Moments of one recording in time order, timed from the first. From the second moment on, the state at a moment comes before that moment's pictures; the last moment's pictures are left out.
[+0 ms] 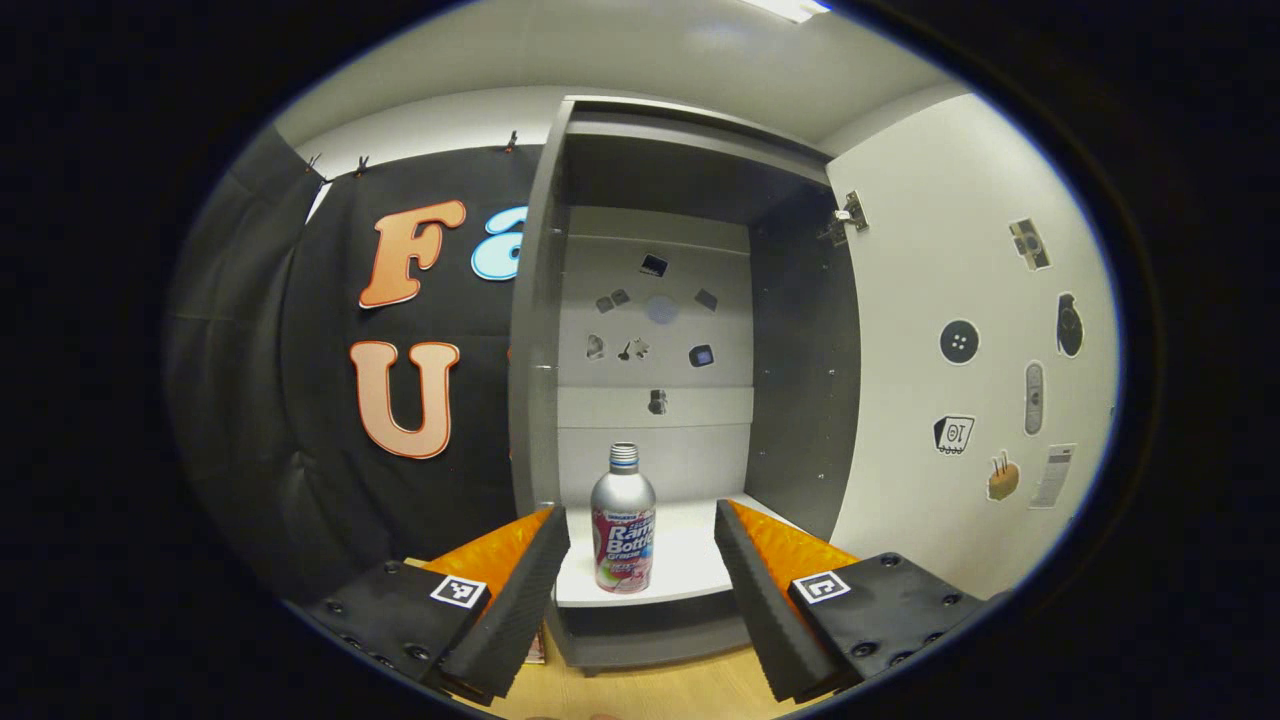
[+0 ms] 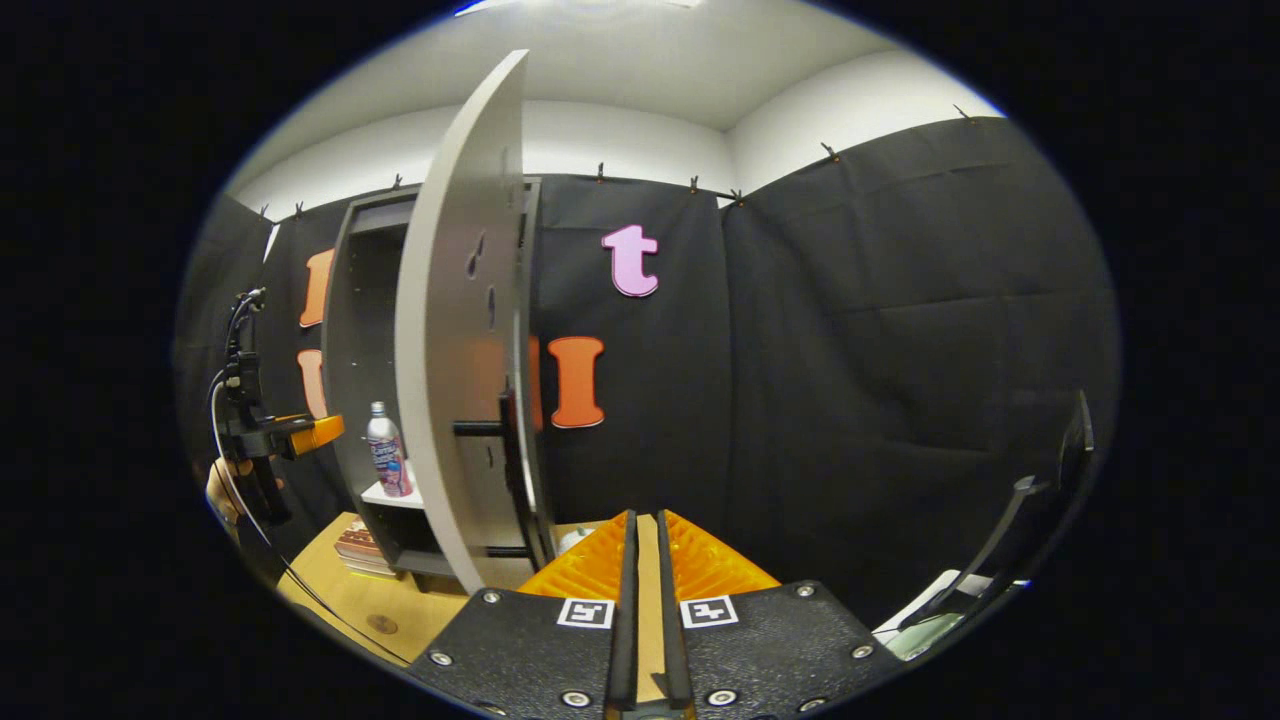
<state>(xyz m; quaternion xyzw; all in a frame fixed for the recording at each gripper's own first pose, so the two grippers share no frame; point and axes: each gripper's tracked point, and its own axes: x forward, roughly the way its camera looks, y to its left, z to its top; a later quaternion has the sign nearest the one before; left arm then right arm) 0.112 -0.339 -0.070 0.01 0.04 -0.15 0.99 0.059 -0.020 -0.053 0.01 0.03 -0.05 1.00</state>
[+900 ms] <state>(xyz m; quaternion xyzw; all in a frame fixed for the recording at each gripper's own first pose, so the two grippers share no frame) 0.231 -0.351 -0.129 0.04 0.05 -0.06 1.00 0.113 -0.102 -0.075 -0.01 0.05 -0.09 0.99</state>
